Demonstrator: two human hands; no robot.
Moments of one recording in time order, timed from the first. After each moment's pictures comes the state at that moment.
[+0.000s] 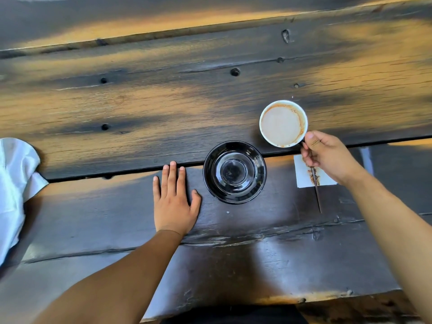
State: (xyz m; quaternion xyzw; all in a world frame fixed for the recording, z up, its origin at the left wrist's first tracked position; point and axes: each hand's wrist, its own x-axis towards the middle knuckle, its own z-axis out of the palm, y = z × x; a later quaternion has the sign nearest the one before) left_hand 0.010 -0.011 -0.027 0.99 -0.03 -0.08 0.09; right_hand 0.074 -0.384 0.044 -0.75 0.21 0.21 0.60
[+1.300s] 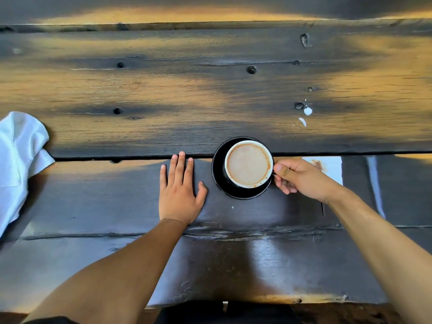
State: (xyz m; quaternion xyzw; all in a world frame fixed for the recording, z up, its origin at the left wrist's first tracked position) left_hand 0.010 -0.009 -0.028 0.99 -0.04 -0.08 0.10; right_hand 0.052 -0.325 0.040 -0.75 0.04 0.37 0.54
